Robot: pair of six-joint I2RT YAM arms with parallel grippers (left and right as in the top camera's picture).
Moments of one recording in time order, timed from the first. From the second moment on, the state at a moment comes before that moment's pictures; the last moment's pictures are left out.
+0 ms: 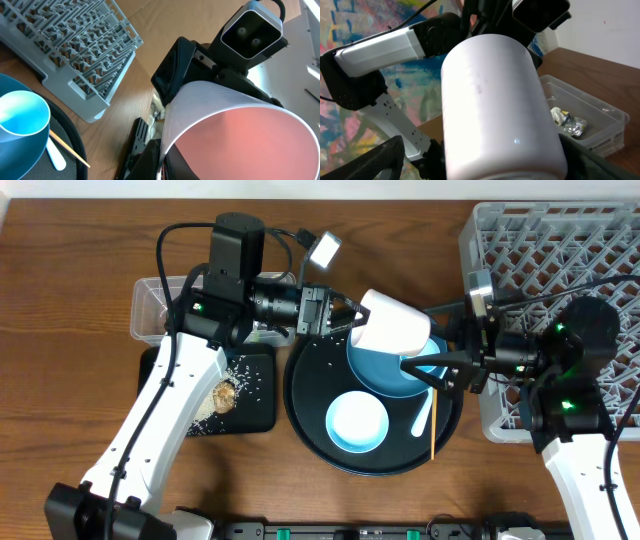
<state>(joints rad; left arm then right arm) -0.32 1.52 1.37 -0.44 1.31 -0.44 0.06 1.10 0.88 0.17 -1.37 0.43</state>
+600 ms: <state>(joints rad) -0.32 1.52 1.37 -0.44 1.33 -0.44 0.12 1.11 0.88 0.17 -1.31 0.41</state>
